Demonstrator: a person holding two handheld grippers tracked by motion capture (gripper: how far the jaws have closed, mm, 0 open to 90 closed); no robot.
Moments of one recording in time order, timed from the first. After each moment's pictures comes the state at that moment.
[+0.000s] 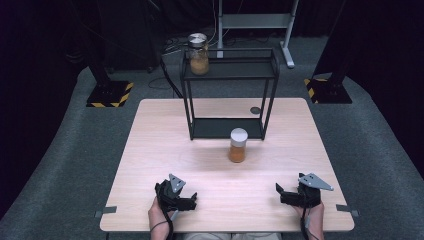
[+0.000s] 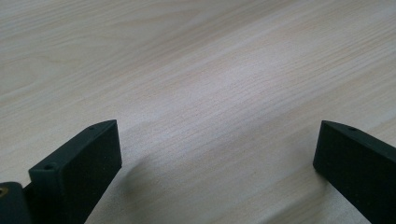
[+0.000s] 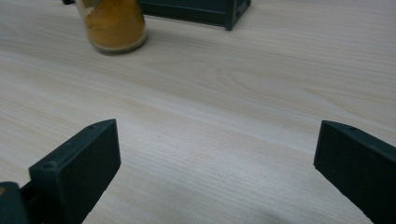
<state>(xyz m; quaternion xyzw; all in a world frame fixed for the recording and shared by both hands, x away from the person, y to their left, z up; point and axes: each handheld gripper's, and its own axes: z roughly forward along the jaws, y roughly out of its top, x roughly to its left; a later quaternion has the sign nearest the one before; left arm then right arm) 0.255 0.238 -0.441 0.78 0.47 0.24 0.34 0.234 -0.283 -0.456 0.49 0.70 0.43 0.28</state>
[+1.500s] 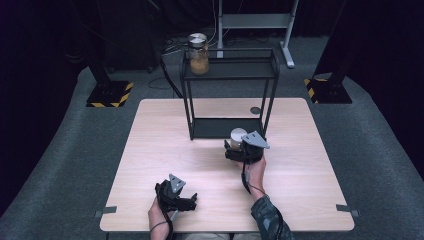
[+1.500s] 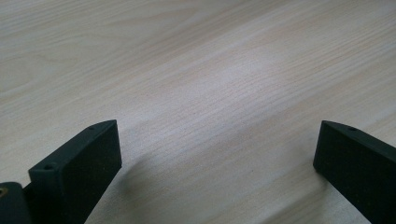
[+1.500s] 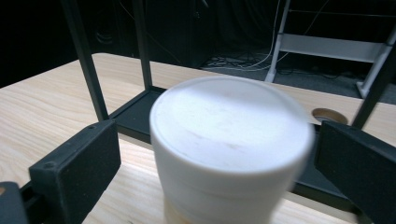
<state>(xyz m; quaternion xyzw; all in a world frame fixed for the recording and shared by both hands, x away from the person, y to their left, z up) 0.256 0.240 -0.441 0.78 0.46 0.24 0.34 0.342 -0.123 -0.439 0.44 0.66 0.50 0.34</state>
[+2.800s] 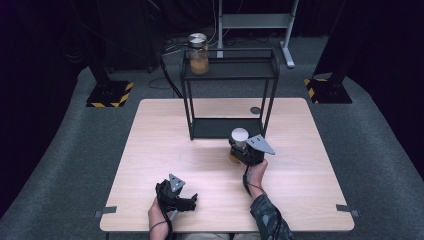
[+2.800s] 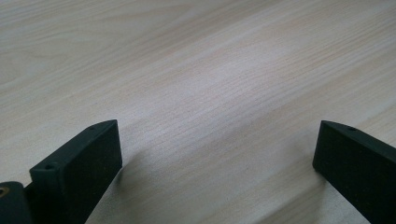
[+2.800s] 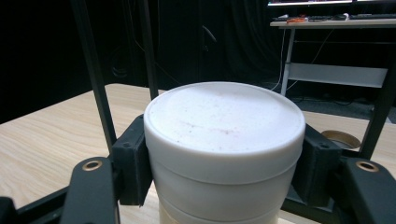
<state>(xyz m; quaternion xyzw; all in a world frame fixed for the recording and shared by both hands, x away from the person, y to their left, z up) 0.260 0.246 -0.440 0.79 0.46 0.22 0.34 0.338 -0.144 -0.471 0.41 0.62 0.57 0.35</state>
